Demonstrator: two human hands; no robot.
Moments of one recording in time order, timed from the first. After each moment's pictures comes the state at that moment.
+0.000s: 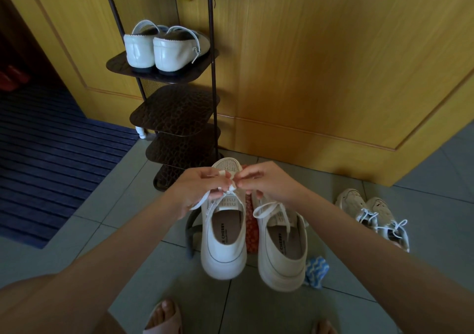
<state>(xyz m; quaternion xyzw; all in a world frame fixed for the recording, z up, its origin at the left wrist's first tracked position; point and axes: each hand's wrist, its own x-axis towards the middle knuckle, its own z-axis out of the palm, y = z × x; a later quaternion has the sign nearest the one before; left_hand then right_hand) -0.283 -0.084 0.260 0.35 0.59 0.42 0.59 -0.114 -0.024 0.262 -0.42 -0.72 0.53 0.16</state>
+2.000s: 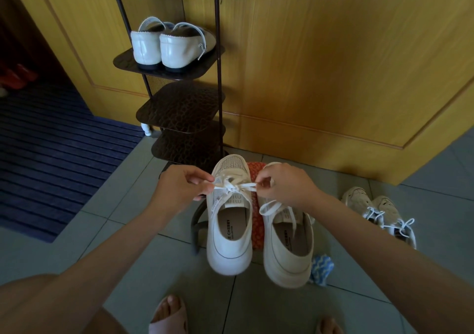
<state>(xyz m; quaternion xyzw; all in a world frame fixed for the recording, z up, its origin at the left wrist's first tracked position) -0.311 -0.110 0.253 0.47 0.69 0.39 0.38 -0.097 -0.024 0.256 -0.45 -0.87 0.19 0.04</state>
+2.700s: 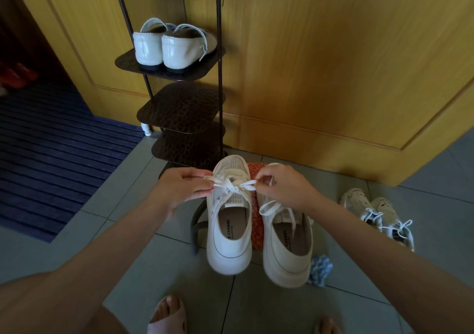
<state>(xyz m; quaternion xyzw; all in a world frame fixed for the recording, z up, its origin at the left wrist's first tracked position) -0.308 -0.111 0.272 0.30 0.65 0.44 0.55 -0.099 -0.028 0.258 -0.45 -0.85 0.28 0.08</state>
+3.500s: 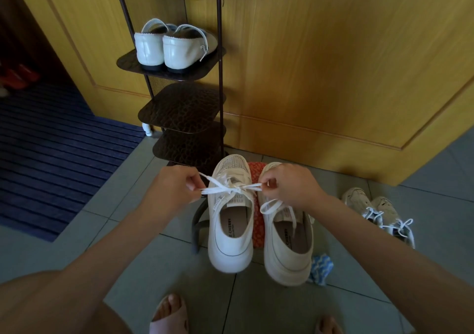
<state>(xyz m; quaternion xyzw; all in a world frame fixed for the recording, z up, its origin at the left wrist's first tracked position) -0.317 -0.122 0.264 0.59 0.74 0.26 0.22 -0.092 -0.022 0.251 -0.43 -0.90 0.10 0.05</state>
